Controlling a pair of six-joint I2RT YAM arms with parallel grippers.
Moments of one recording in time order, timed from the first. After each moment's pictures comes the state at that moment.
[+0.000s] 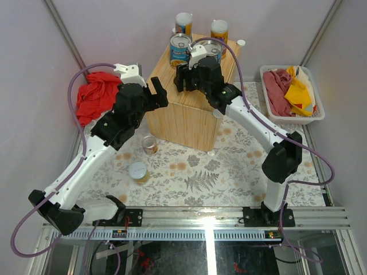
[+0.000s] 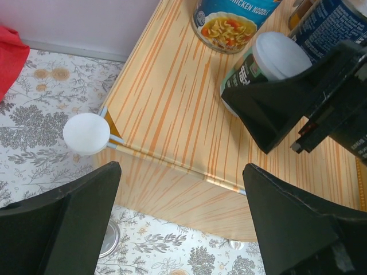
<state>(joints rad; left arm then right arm) -0.57 1.23 1.40 -0.43 -0.41 -0.44 0.64 1.85 1.82 -0.22 0.05 0.15</state>
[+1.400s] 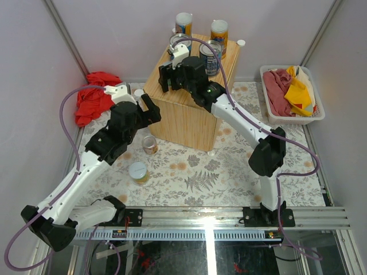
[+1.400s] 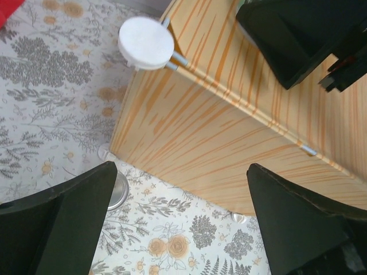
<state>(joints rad) -0.54 1.05 1.15 -0.47 -0.41 -0.61 0.72 2.03 2.06 -0.24 0.06 0.10</state>
